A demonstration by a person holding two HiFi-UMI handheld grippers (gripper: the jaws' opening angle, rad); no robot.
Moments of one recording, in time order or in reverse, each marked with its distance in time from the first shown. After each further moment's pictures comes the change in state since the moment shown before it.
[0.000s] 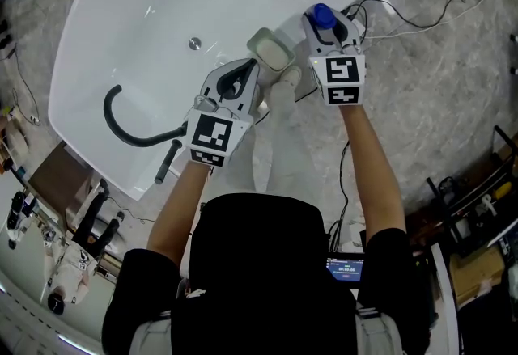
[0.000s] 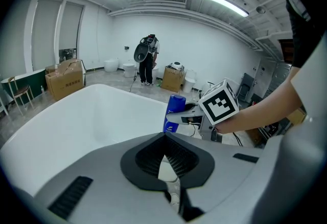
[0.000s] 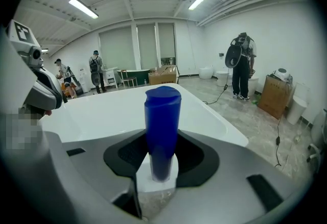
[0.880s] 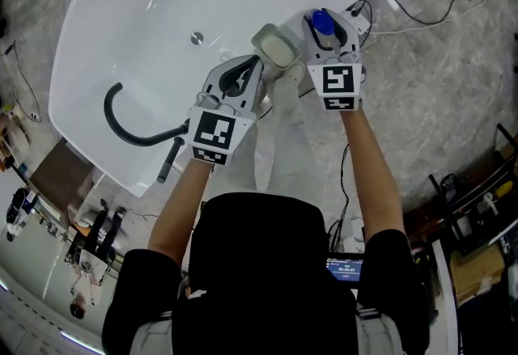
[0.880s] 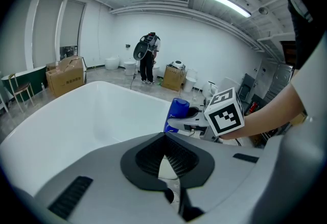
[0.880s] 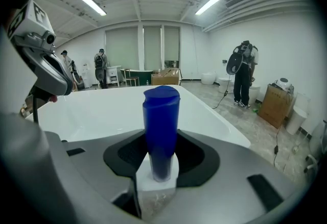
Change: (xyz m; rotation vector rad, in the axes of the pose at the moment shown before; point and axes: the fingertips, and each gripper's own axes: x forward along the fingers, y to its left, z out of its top) left arm 0.004 0.009 -0.011 -0.019 0.017 0.000; right arm 0.003 0.023 -0.013 -0.067 -0.041 0.001
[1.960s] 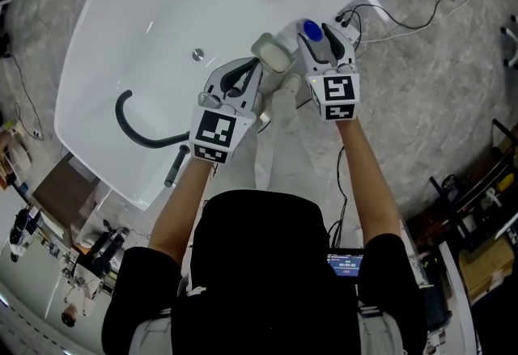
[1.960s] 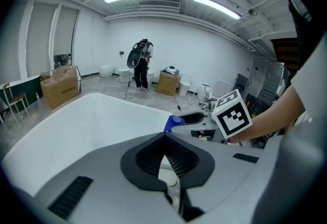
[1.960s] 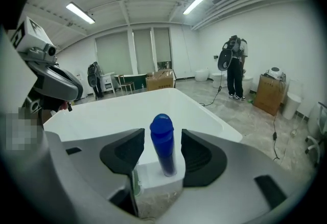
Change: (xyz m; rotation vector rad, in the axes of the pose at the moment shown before) left arm -0.031 -0.016 0.039 0.064 -0.056 -0.041; right arm -0.051 0.004 0.021 0.114 0.004 -0.033
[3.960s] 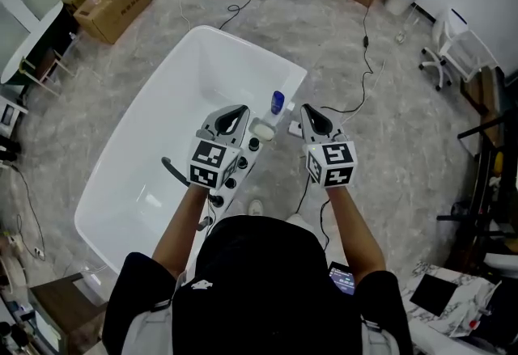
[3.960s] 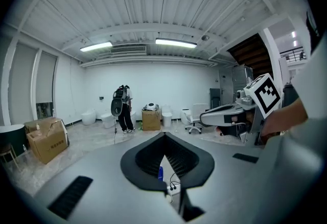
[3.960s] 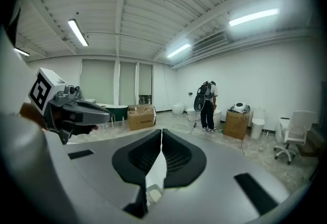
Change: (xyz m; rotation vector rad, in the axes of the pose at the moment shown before) left arm -0.293 -0.087 0.143 0.304 -0.379 -0.137; right arm -0.349 0.162 0.196 0.050 -0.363 -0.304
